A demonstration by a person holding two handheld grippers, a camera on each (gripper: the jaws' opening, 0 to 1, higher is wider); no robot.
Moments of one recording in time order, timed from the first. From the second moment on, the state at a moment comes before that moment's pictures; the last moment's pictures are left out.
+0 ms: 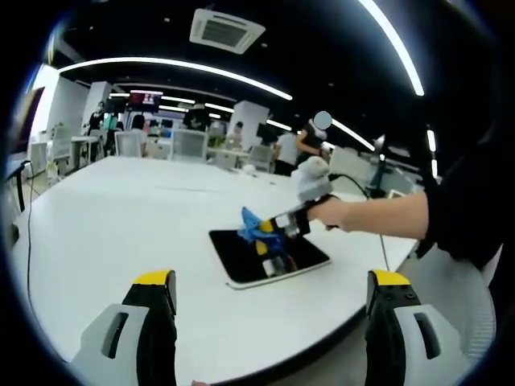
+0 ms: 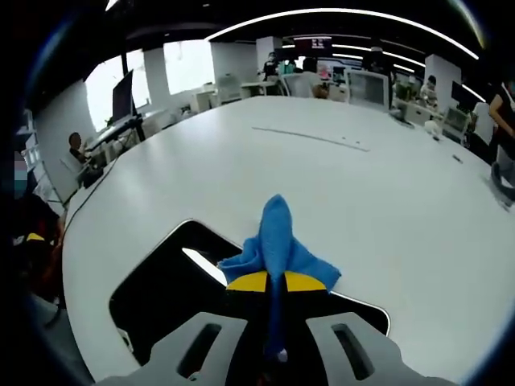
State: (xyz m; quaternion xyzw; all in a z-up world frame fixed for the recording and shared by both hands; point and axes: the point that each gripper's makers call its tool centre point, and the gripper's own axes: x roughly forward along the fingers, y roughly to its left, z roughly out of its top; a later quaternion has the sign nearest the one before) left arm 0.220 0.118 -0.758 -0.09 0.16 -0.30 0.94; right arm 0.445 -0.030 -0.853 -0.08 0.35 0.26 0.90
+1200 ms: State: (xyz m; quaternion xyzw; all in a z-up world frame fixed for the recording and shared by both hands) left arm 0.222 0.122 -0.756 -0.09 0.15 -0.28 0.94; right arm 0.415 -0.049 -0.851 -0.07 0.36 0.27 0.89
